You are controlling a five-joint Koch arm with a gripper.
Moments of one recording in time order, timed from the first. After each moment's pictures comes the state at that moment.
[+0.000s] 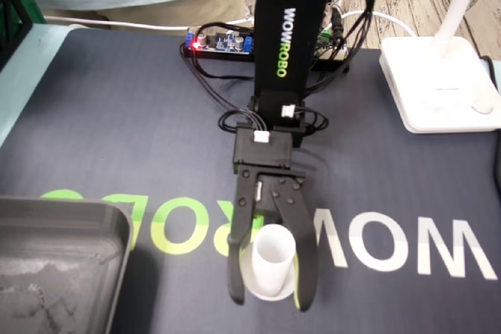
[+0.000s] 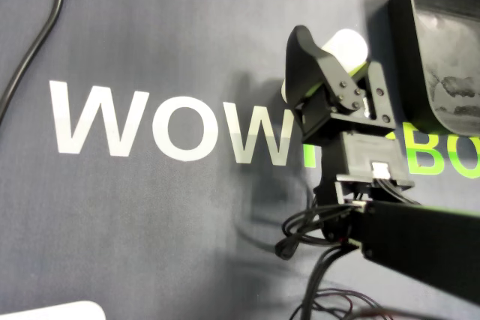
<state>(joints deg) 1.1 72.0 147.9 -66.5 -88.9</state>
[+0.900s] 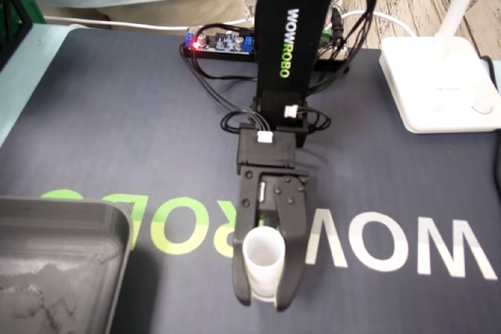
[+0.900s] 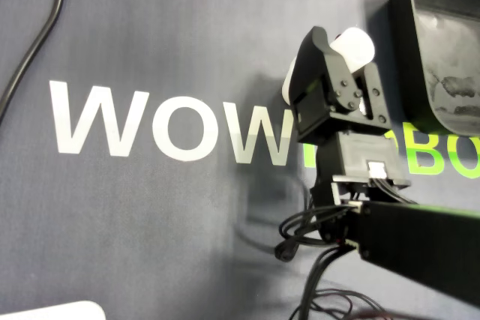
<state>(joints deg) 0.7 71.9 147.4 -67.4 -84.6</state>
